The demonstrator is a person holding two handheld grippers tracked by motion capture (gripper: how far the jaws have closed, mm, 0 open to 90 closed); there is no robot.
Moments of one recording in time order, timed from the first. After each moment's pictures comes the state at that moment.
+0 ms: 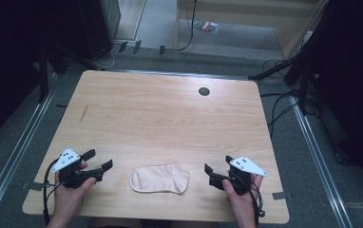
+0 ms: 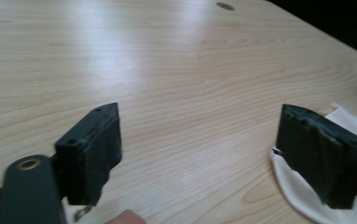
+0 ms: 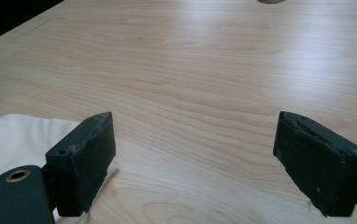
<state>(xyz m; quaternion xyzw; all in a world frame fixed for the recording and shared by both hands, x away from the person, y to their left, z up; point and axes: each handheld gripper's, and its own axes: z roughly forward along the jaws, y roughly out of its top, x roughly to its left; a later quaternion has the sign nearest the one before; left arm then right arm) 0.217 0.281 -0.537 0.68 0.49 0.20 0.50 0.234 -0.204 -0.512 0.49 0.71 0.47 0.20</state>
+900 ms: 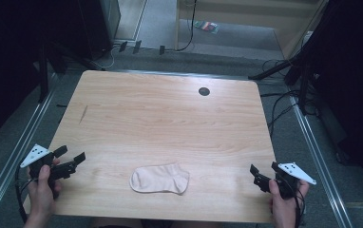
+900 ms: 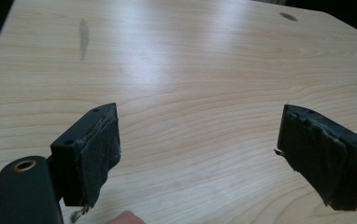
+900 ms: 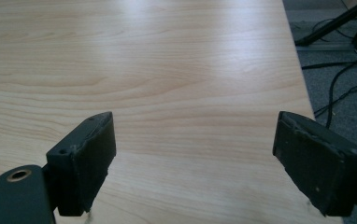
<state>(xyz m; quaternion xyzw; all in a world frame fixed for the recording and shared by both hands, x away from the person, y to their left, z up) 0.222 0.361 -0.545 0.64 0.55 0.23 0.48 0.232 -0.327 -0.526 0.57 0.66 0.42 0.26</state>
